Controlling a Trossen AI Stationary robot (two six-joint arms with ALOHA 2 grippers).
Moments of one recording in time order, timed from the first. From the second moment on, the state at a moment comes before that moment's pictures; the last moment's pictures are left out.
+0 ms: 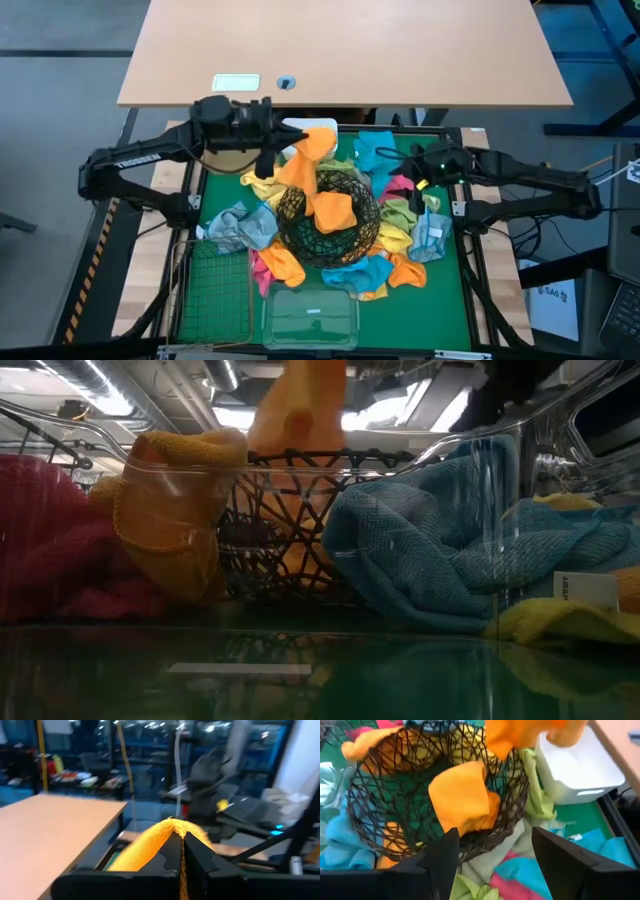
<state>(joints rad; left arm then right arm) 0.26 1.19 1.27 -0.10 0.13 -0.07 -0.18 0.94 0.95 -0.70 -0.07 -0.09</state>
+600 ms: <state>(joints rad) 0.06 1.19 1.33 -0.02 0.17 -0.07 -0.18 0.93 0.82 -0.70 0.29 -0.08</state>
